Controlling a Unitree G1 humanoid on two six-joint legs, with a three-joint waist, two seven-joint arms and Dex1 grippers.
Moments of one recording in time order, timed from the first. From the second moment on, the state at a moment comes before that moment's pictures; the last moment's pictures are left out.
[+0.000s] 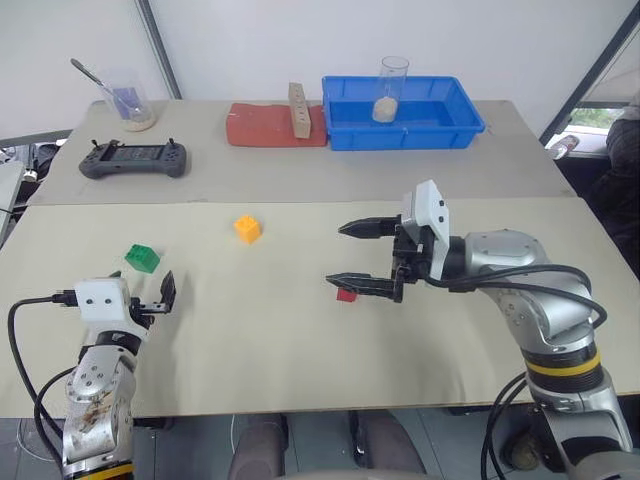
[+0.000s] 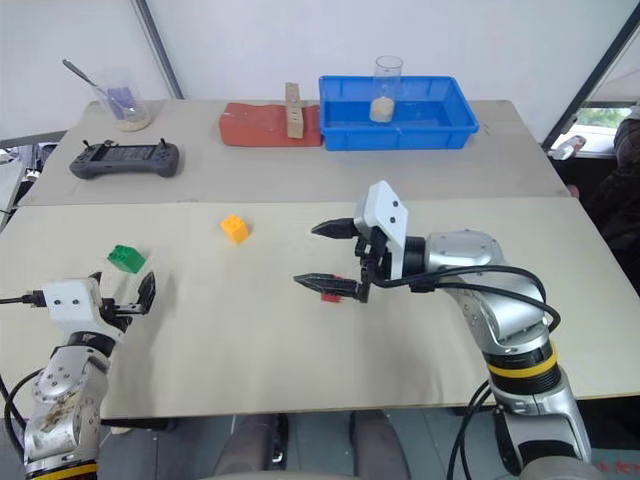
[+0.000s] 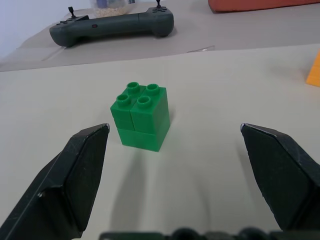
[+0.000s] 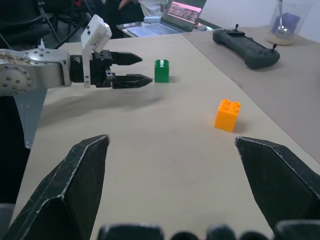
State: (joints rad) left arm 0.11 0.34 0.40 -0.17 -0.24 0.16 -0.22; right arm -0.54 -0.56 0.11 -0.39 0.50 0.68 0.96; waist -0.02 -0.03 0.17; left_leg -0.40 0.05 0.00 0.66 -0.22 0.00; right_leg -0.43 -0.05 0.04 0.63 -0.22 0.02
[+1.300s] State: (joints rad) left arm -0.20 0.55 0.39 0.38 -0.24 0.05 -0.49; right arm -0.66 -0.56 0.09 -0.46 0.65 0.72 0.91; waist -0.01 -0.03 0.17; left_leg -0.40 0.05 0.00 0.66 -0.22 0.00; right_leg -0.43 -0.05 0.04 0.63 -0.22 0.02
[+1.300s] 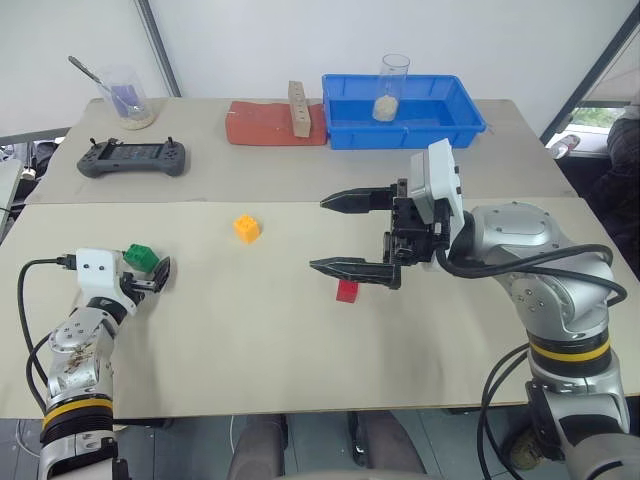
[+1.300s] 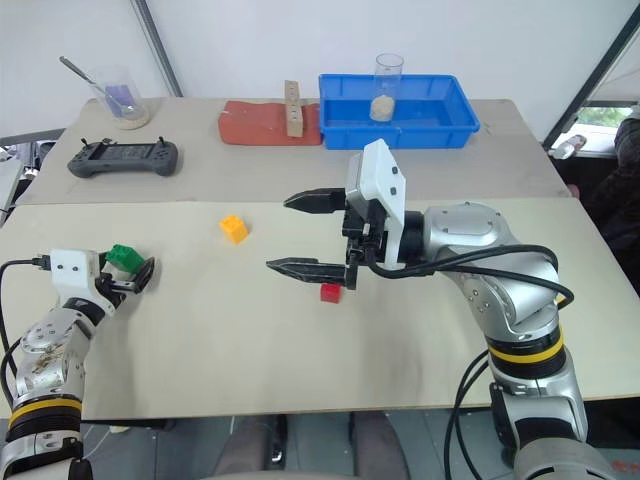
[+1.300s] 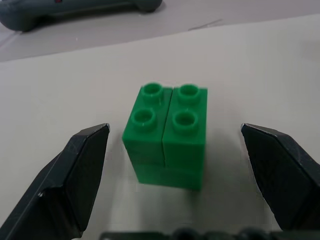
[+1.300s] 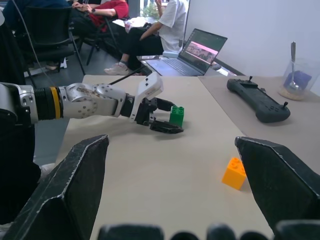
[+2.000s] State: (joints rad) left arm -0.22 0.57 0.33 0.17 -0.30 0.14 -0.58; right arm -0.60 -0.62 0.08 -0.48 0.65 0.73 0.89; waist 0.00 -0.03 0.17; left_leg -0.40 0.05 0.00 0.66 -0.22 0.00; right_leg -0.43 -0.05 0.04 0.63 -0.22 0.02
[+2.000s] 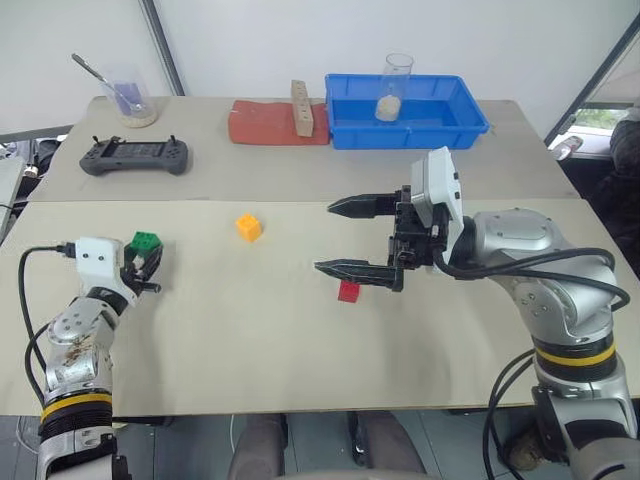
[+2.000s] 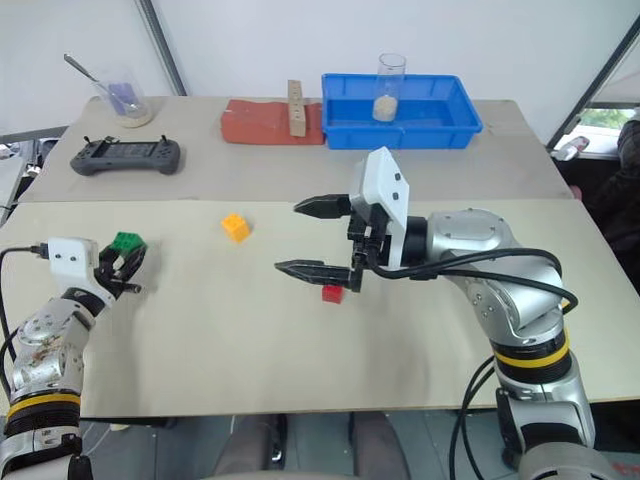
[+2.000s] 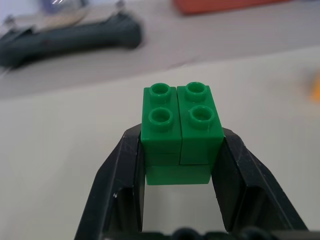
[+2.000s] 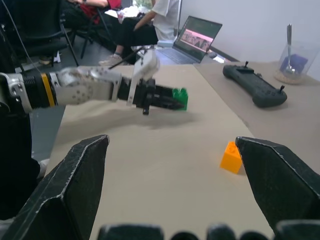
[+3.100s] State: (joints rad) left arm -0.63 0.46 -0.21 0.66 -0.20 -0.25 -1.40; right arm -0.37 -0.74 -0.02 -0.58 0.63 0.71 0.82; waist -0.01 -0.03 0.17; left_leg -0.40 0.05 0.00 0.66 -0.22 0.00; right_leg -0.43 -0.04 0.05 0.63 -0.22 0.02
